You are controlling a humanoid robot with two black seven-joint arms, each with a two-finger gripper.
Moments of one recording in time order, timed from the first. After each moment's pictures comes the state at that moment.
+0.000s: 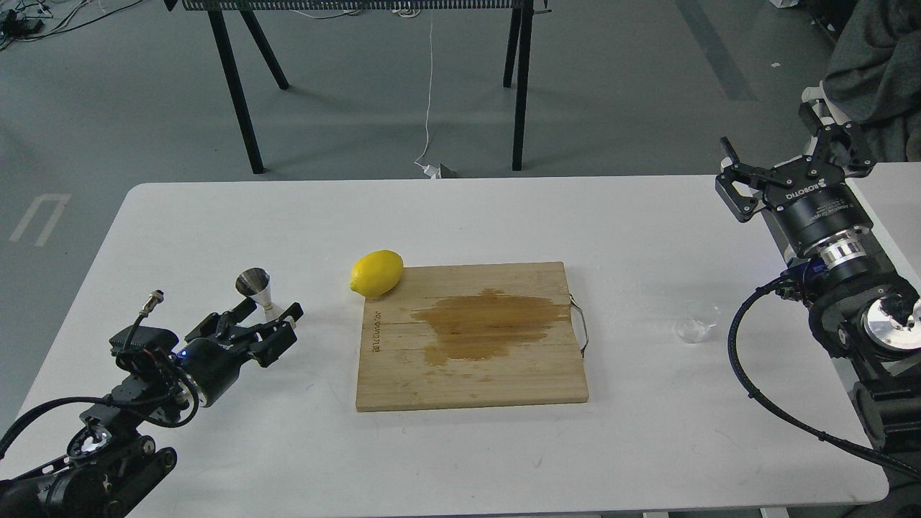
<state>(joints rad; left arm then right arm) -0.26 0.38 -0.82 -0.77 1.92 0.36 -0.49 0.39 -0.37 1.34 0.96 0.29 0.49 -0.14</state>
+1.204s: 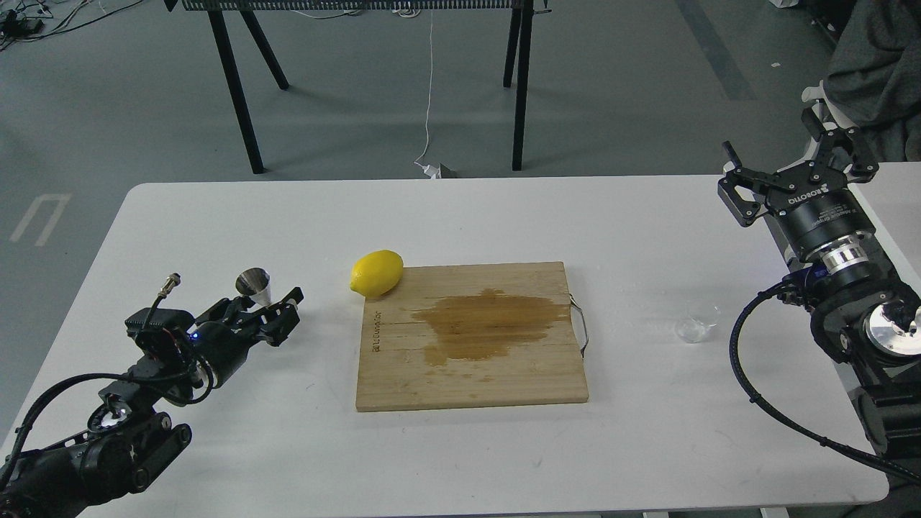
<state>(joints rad) -0.38 0.30 -0.78 -0.58 1.92 0.36 -0.49 0.37 -0.37 1.35 0.97 0.29 0.49 -0.14</state>
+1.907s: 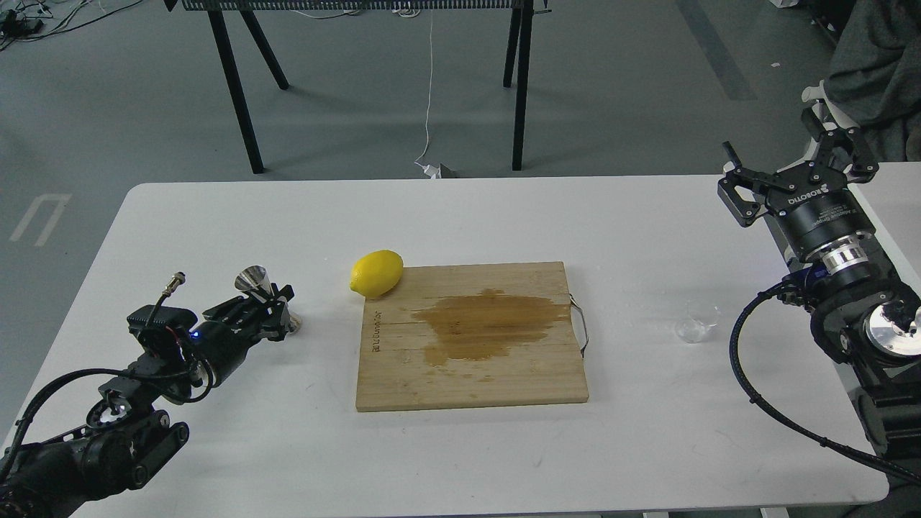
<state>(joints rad) -0.40 0.31 -0.74 -0.54 1.92 0.37 -0.49 0.37 -0.37 1.35 0.97 0.29 0.49 -0.14</state>
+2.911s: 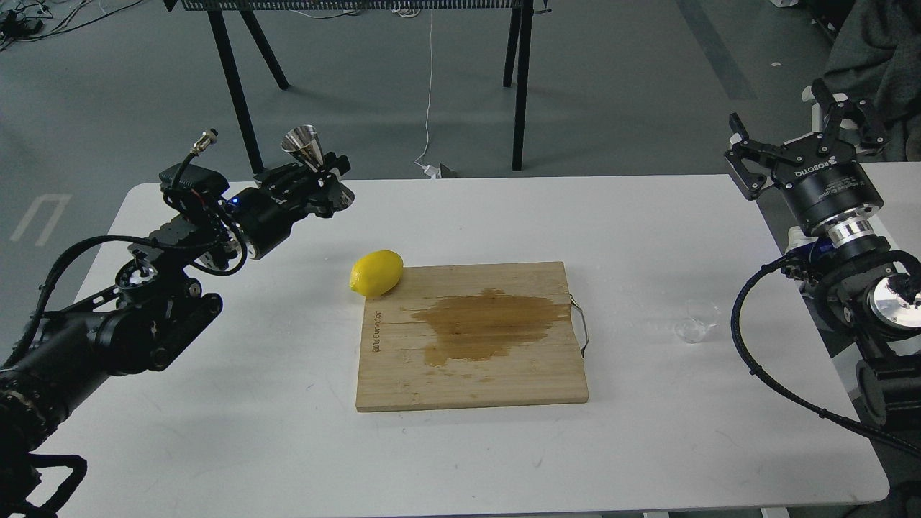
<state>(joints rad) -0.77 0.25 -0.70 -0.74 1.92 0.17 -0.49 0.48 -0.37 1.36 0.92 0.29 0.42 -0.14</state>
